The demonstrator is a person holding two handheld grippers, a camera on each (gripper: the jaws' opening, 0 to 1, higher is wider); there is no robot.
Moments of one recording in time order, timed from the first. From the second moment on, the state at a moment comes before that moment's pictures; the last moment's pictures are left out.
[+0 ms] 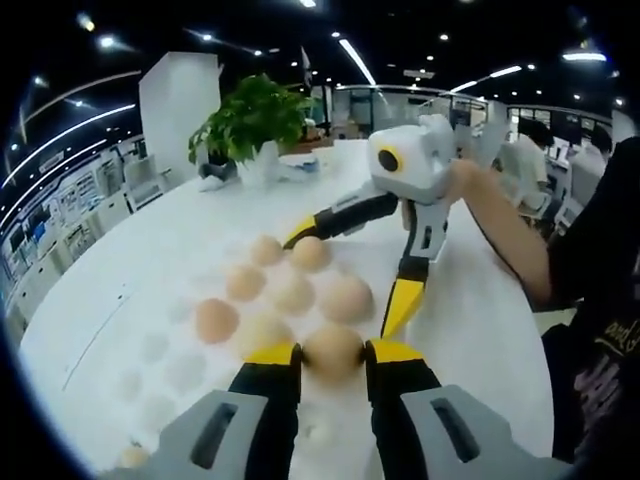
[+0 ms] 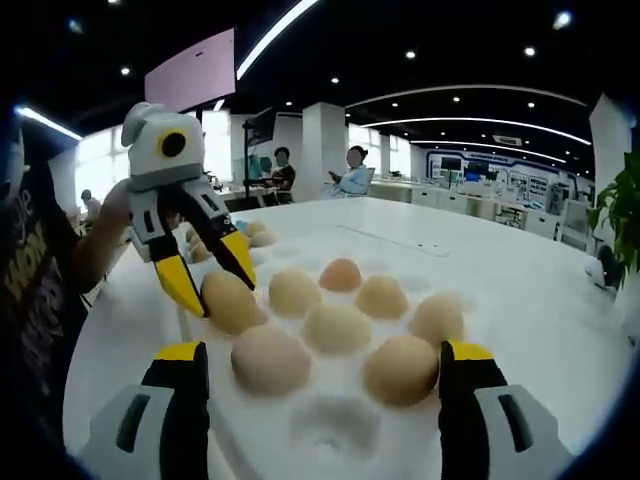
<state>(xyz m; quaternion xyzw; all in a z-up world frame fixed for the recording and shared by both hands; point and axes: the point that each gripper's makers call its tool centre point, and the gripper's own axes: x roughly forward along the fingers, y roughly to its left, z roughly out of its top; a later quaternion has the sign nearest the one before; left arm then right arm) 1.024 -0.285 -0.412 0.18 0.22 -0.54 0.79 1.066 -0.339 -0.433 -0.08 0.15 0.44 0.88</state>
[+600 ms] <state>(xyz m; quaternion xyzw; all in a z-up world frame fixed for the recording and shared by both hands) 1.028 -0.262 -0.401 0.19 0.22 -0.53 0.80 1.070 -0.343 -0.433 -0.07 0.15 0.44 0.88</state>
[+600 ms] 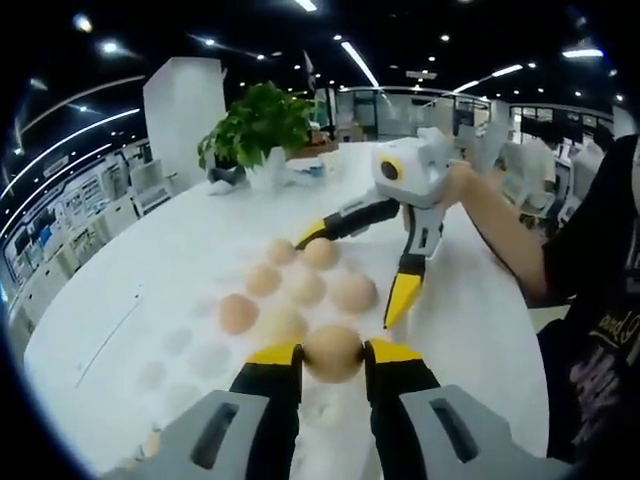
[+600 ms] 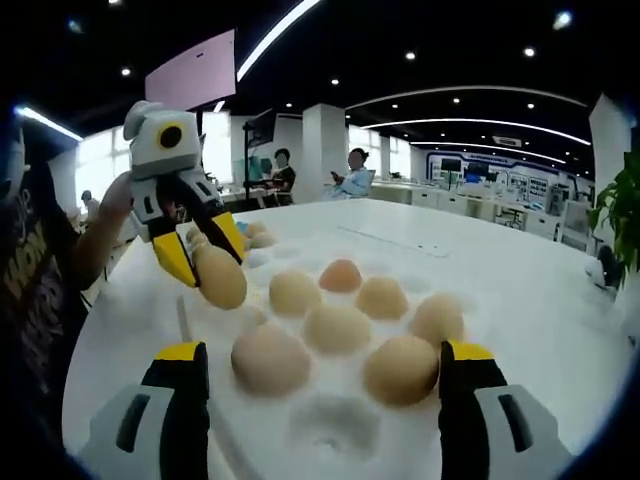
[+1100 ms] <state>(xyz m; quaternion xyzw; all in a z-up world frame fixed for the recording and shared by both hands) 1.038 -0.233 -0.402 0.19 0.23 -0.50 0.81 1.070 -0.342 -0.434 -0.07 0.14 0.44 0.88</state>
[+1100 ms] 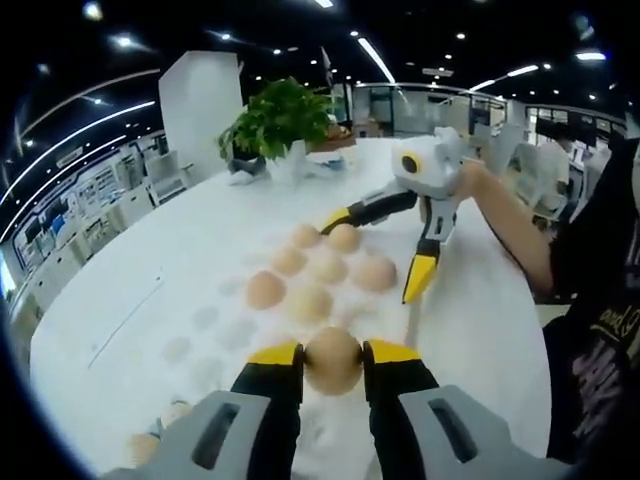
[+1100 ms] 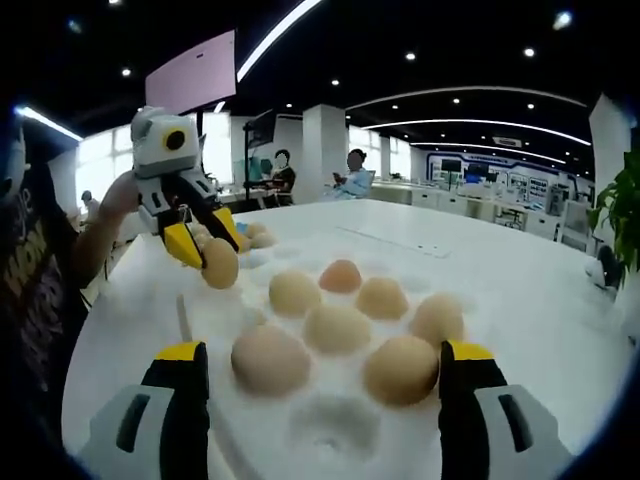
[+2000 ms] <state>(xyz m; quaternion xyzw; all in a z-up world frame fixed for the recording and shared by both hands) 1.033 -0.244 -0.435 0.23 0.29 -0.54 0.76 1.067 -0.340 -0.433 -0.07 0.14 0.44 0.88</state>
